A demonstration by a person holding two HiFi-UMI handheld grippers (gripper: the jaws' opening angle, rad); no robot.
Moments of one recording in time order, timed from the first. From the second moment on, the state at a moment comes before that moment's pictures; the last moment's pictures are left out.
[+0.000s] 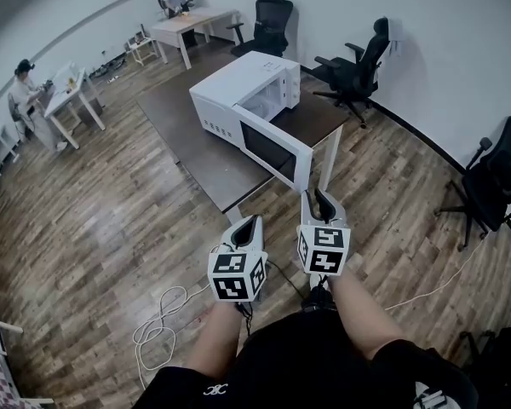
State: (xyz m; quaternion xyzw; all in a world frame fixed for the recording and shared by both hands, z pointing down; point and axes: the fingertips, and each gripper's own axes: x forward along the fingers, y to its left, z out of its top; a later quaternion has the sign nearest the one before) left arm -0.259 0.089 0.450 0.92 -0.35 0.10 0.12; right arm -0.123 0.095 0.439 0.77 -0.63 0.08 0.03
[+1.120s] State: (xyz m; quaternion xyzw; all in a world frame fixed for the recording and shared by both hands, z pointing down) left arm -0.207 -0.012 0.469 0.90 -0.39 0.14 0.14; right arm -0.047 -0.053 0.522 0.78 -0.59 0.19 0.10
